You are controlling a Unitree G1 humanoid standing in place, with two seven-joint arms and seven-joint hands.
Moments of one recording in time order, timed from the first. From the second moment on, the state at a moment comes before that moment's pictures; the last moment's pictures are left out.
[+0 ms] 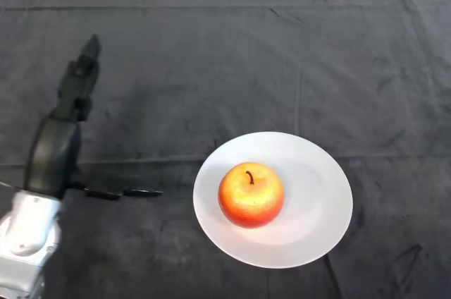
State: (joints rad) left arm -0.37 0.51 -0.13 0.81 -0.27 -0.87 0.02; right arm -0.72 -0.65 -0.77 1.22 0.73 0.72 0.66
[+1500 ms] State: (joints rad) left arm -0.29 0.69 0.41 1.19 -0.50 -0.97 0.06; right arm -0.72 -0.65 -0.77 1.22 0.73 0.72 0.66
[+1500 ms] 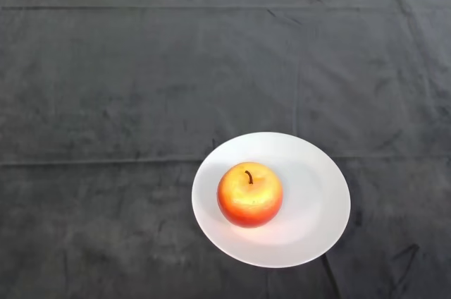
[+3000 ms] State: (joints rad) left arm -0.29 0.70 0.45 1.20 -0.41 -0.97 0.14; right arm -0.72 -0.65 -0.77 1.22 0.73 0.72 0.66
